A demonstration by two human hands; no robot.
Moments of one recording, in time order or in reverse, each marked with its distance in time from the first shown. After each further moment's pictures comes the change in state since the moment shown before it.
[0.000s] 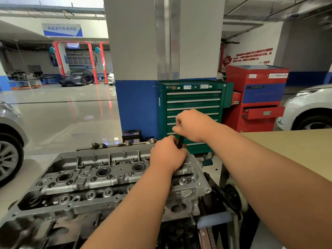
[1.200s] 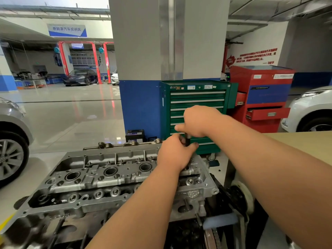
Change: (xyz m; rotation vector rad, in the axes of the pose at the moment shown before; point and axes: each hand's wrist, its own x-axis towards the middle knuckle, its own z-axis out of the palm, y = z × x) left_hand 0.004 0.000 0.003 -0.153 0.045 0.010; right_hand 0.008 -0.010 -0.015 -0.220 -0.095 0.075
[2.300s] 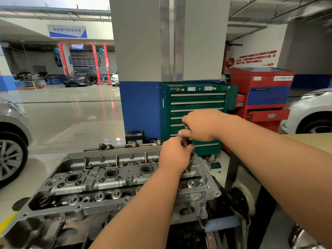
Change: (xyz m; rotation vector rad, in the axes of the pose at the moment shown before) left_hand 0.001 -0.004 0.000 -0.057 0.028 0.023; right_hand 0.000 0.012 0.004 -0.230 0.066 -0.238
